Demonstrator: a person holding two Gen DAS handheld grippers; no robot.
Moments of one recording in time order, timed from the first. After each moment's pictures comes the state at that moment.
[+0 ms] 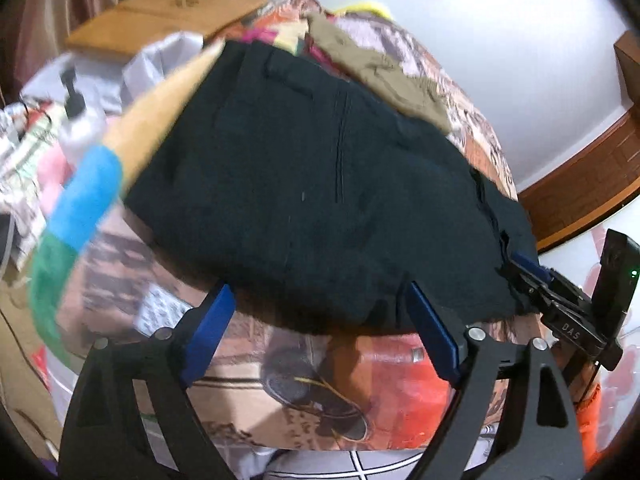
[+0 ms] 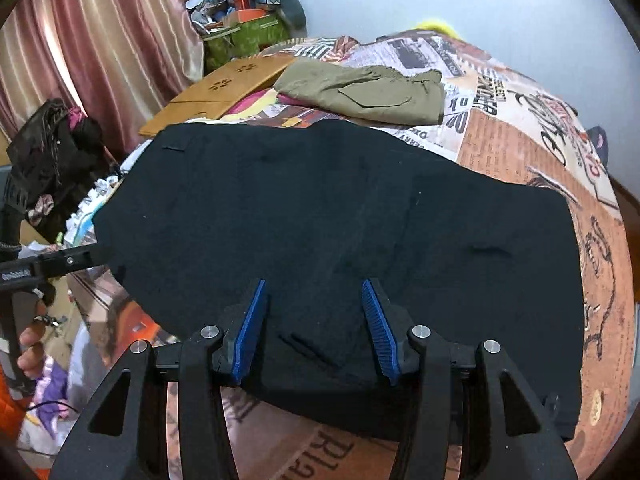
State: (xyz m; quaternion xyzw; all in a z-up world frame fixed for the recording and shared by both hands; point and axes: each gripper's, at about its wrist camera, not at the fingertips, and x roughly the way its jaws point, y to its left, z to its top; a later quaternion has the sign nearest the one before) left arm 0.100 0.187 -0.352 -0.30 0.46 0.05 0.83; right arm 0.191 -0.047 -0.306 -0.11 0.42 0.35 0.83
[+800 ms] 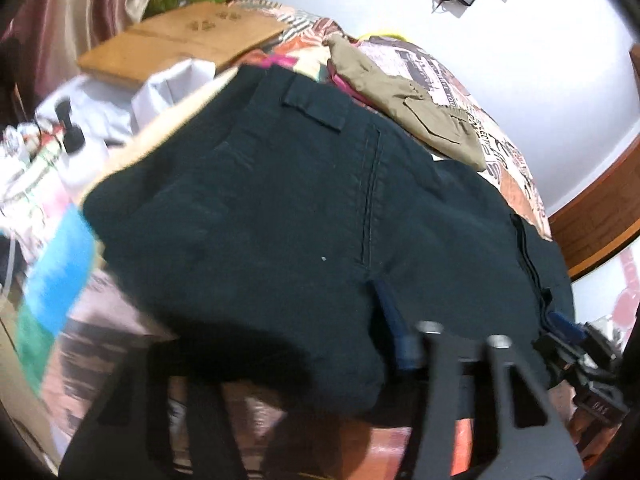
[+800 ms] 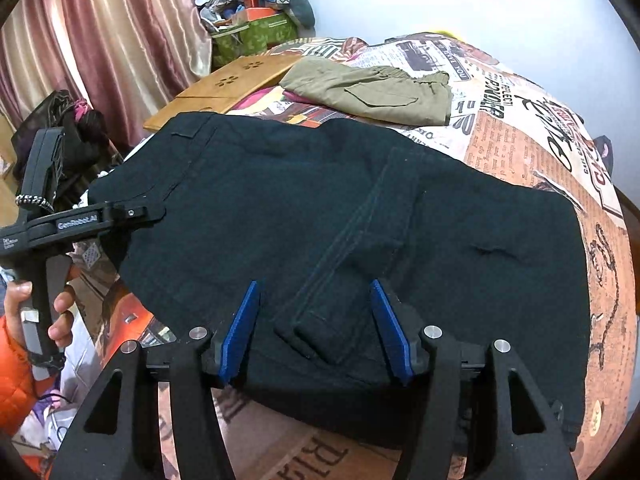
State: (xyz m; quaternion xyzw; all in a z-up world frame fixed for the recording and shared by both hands) left arm 0.147 0.194 -0.358 -0.26 0.42 0.12 0.86; right arm 0.193 -0.046 -0.308 -0.11 0.42 0.36 0.83
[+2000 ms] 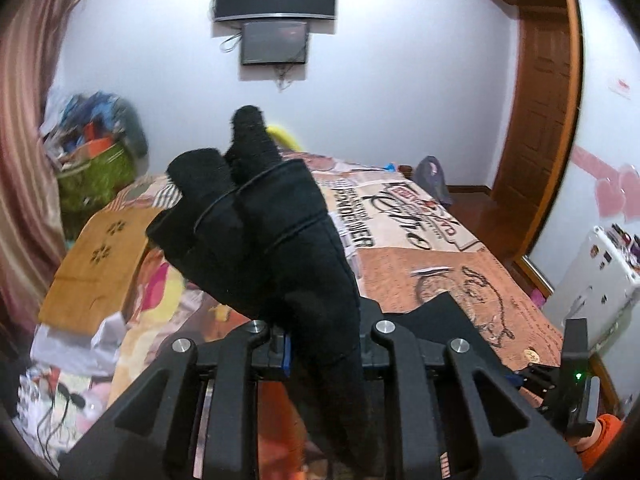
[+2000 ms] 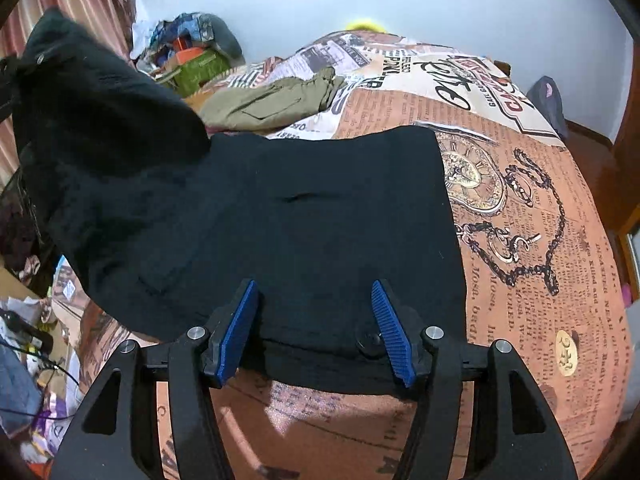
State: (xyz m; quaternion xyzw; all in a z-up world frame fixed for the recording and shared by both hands) left arm 0.224 0.040 -0.166 -0.02 0.29 -0.01 0.96; right arm 0.211 -0.159 -0.310 -0.01 0.43 0.28 0.86
